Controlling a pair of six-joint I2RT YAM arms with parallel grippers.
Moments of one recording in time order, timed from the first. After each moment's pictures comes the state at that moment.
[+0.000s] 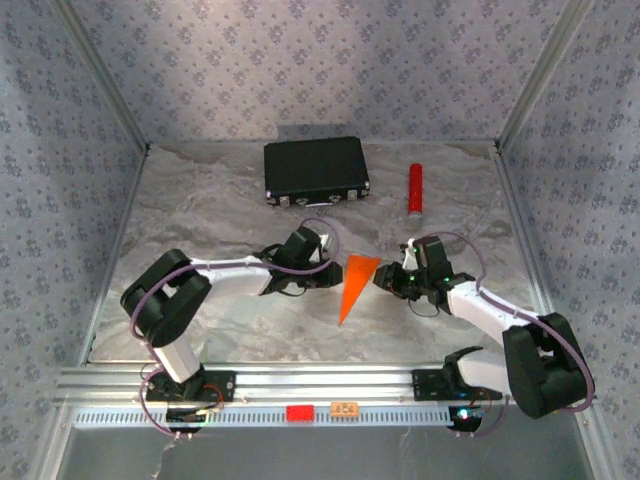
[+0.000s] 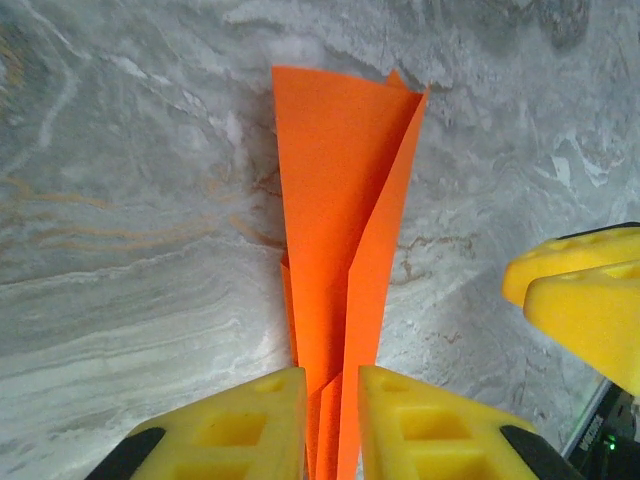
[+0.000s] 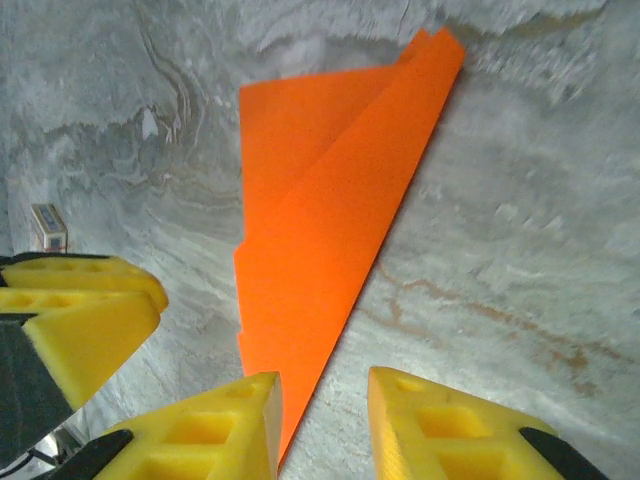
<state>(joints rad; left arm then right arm) -0.84 1.71 0.85 0.07 0.31 -0.81 0.35 1.21 0.44 -0.11 -0.47 0.72</state>
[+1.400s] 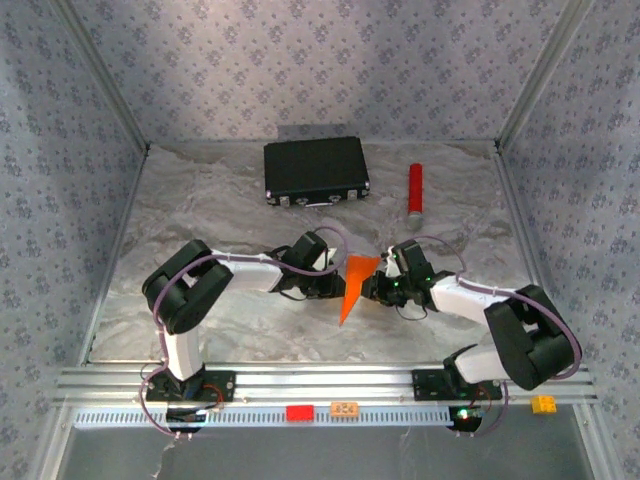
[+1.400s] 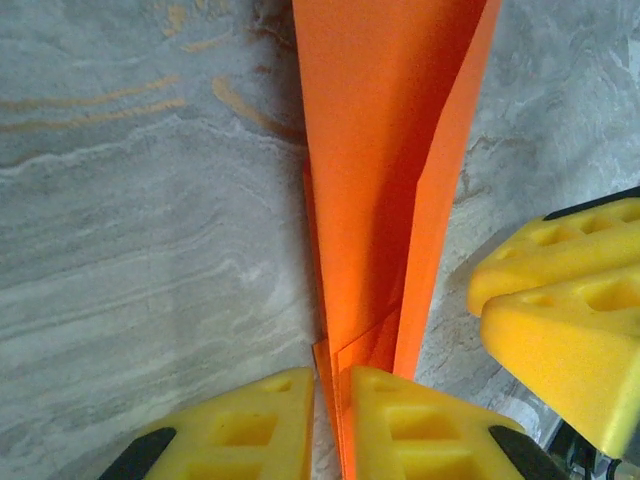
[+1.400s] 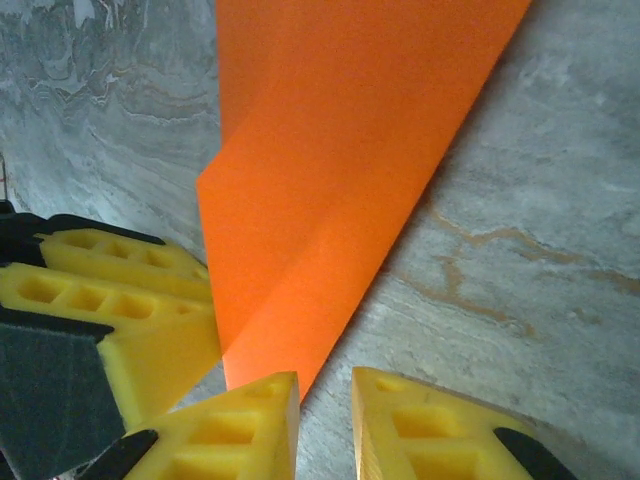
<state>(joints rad) -0.84 1.84 0.90 0.01 0.48 -0.77 0.47 1.37 0.46 -0.06 -0.47 0.73</state>
